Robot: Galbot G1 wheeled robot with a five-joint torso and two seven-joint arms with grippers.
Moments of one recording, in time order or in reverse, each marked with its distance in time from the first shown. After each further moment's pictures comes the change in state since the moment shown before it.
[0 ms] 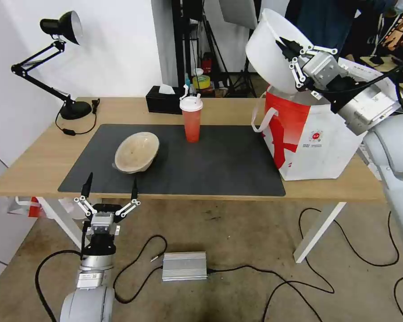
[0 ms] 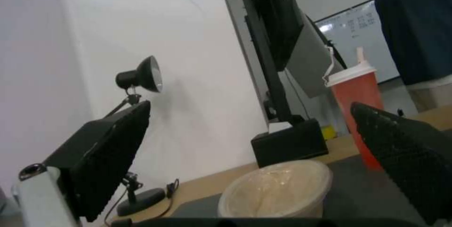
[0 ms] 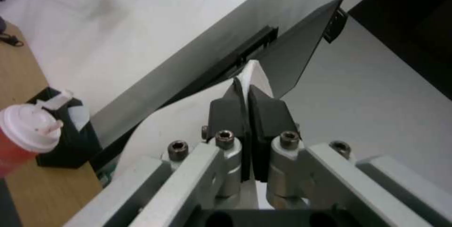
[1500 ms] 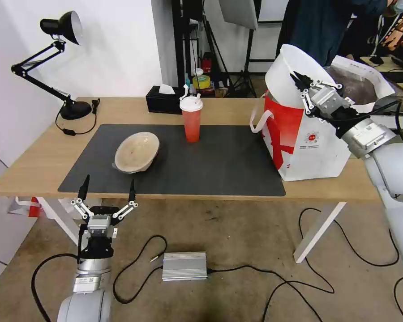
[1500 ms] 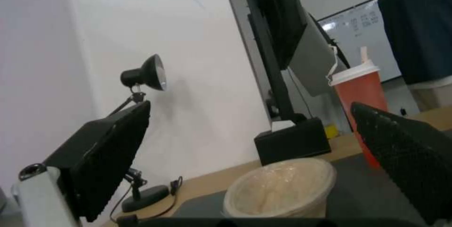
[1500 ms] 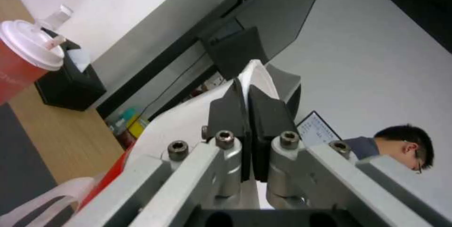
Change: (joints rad) left arm 0.022 0.000 -0.008 -0.014 -0.011 0.000 -0.005; right arm -0.178 0.047 0.115 -0.076 -0.067 0.088 0.004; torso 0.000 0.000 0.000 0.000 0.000
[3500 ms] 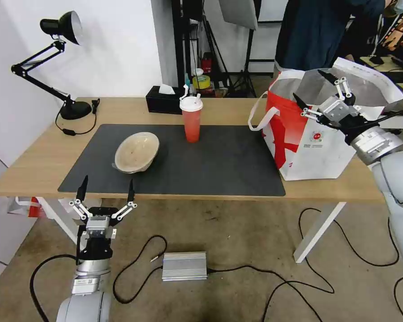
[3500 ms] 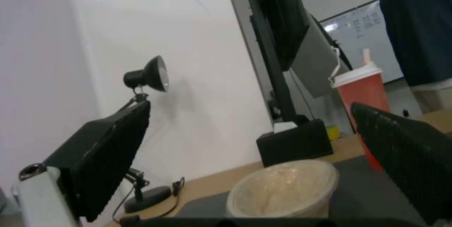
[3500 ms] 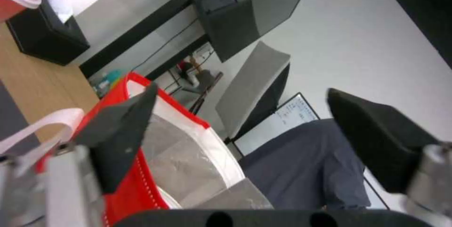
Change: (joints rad) left arm 0.004 0.000 -0.002 -0.004 -0.002 -0.005 -0.006; right arm -0.042 0.012 0.048 -0.016 -0.124 0.004 -0.004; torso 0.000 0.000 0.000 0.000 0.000
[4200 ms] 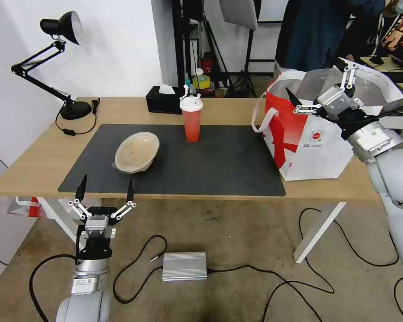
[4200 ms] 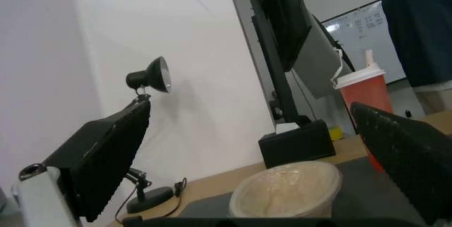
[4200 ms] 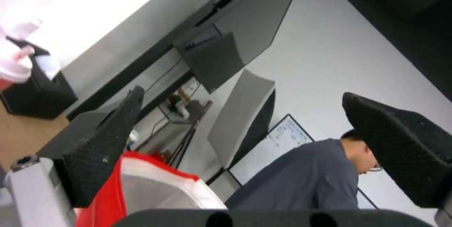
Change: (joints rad) left arm 0.003 0.000 -0.002 -0.007 -0.001 0.002 -0.005; right arm -0.001 -0.001 -0.032 0.085 0.088 -0.013 0.096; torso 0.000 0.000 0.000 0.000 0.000
